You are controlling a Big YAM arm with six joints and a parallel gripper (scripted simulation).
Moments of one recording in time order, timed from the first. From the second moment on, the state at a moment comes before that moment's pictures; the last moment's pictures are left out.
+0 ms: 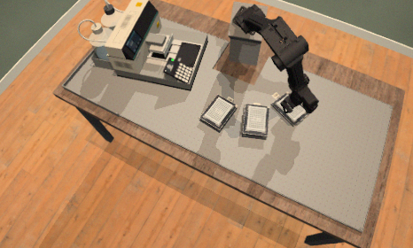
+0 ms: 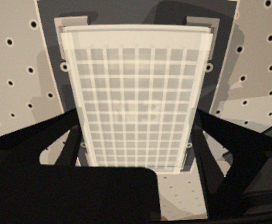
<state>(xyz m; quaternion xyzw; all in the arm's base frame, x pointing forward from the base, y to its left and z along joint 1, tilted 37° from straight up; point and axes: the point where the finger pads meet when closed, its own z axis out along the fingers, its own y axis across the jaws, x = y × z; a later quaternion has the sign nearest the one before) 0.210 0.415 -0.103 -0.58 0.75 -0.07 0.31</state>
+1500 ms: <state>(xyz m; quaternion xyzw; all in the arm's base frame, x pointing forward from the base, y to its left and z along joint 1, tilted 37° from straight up) 0.195 0.407 -0.084 -0.59 0.75 -0.08 0.31</state>
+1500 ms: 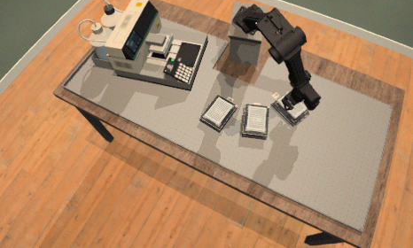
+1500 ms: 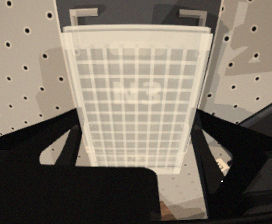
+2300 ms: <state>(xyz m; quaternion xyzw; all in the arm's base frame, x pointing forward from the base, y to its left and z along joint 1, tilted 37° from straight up) 0.175 0.396 -0.055 -0.59 0.75 -0.08 0.30</state>
